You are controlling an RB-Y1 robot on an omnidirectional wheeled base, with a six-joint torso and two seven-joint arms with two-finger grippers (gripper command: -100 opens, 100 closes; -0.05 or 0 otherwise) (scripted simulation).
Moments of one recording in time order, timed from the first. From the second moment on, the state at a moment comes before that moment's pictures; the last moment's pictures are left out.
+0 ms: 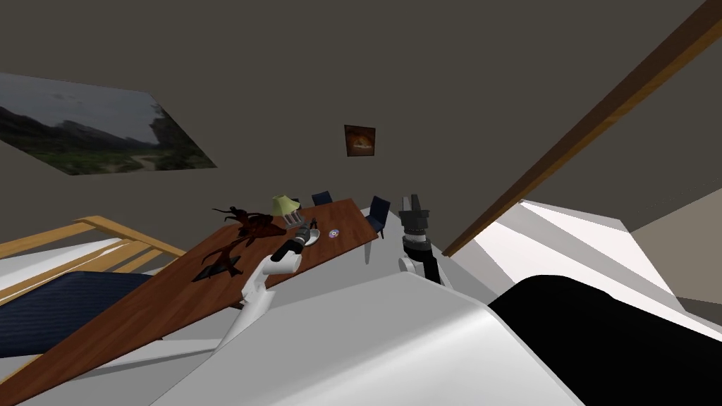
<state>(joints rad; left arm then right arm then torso) 0.02 0.35 -0.04 -1.80 0.09 0.48 0.05 0.51 0.02 0.05 -2.32 0.02 -0.62 -0.06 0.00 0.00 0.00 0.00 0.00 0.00</state>
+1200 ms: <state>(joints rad) -0.19 0.39 0.00 -1.52 0.14 0.80 0.08 0.51 0.02 0.05 -2.32 0.02 -0.62 -0.06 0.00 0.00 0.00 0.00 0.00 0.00</state>
